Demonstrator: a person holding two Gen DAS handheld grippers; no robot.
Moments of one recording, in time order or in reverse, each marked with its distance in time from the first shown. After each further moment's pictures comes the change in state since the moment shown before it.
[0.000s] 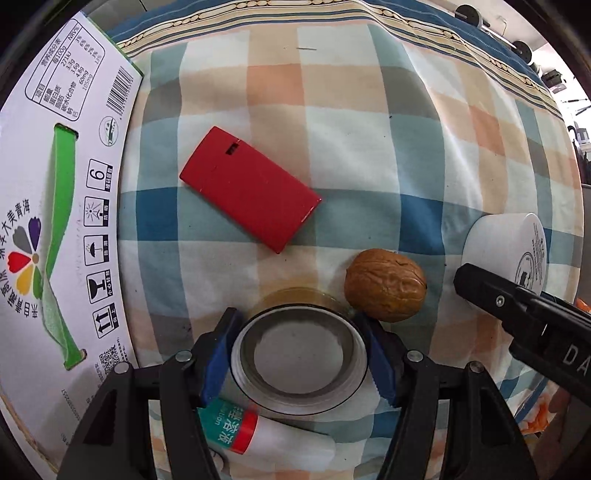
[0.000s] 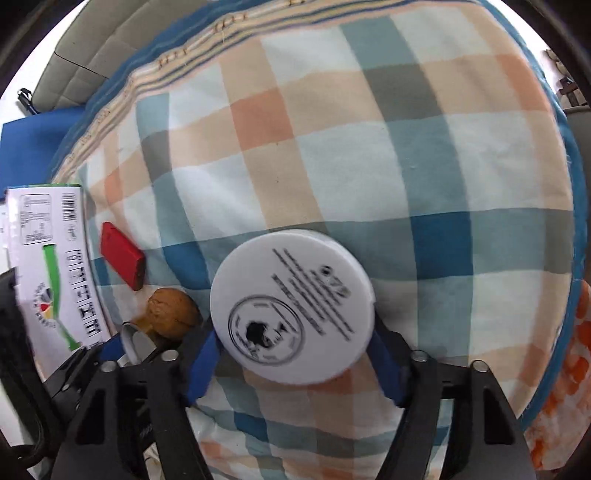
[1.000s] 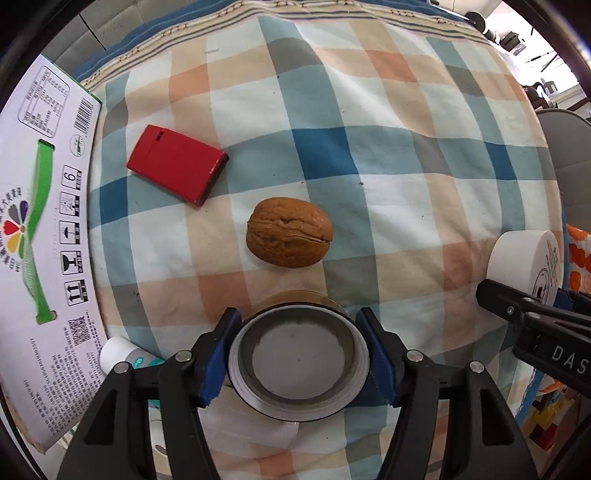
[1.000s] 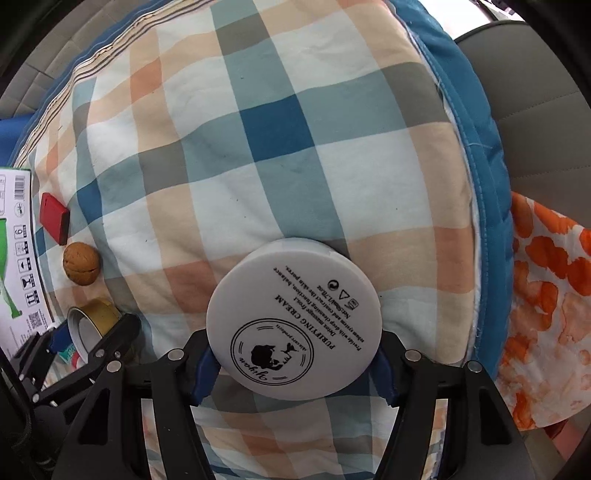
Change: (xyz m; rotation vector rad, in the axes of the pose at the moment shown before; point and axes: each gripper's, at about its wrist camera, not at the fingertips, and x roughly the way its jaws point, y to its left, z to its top) left arm -0.014 -0.051 -0.039 0.170 -0.067 -0.004; right arm -0.012 -0.052 -0.064 0.068 -0.016 -0.168
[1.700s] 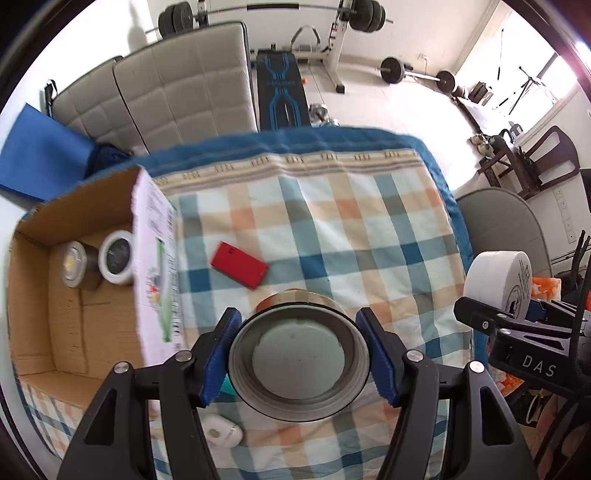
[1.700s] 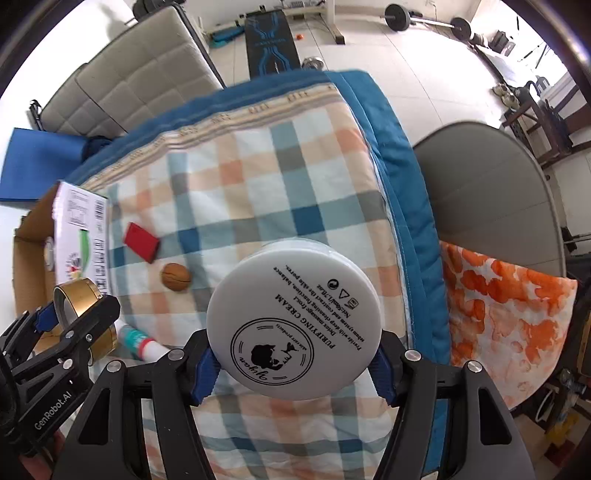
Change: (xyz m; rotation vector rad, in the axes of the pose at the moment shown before) left arm -0.173 0.032 -0.020 0.012 -0.305 -0.057; right arm -0.144 0.010 -0.029 -0.050 -0.238 0.050
